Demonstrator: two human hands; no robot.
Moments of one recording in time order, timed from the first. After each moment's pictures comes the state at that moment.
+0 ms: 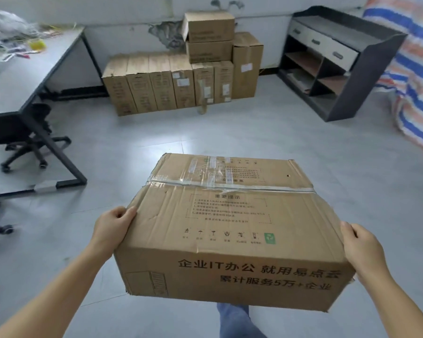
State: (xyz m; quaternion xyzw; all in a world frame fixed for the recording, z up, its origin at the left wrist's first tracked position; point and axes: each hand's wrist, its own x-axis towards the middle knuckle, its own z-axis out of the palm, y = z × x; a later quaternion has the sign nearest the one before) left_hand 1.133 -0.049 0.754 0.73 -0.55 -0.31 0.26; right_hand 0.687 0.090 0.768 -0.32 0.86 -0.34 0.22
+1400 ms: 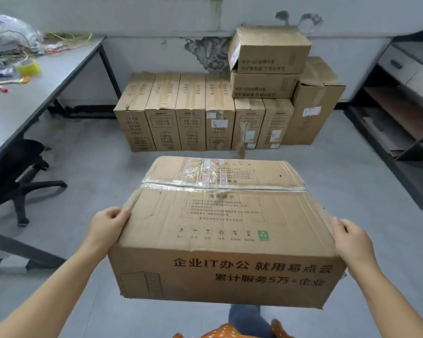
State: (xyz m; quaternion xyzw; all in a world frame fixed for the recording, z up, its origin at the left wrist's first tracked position) left_hand 1.148 -0.833 0.745 0.77 -0.47 -0.30 0.30; right_hand 0.679 -0.796 0.756 -0.43 0.82 -0.29 0.24
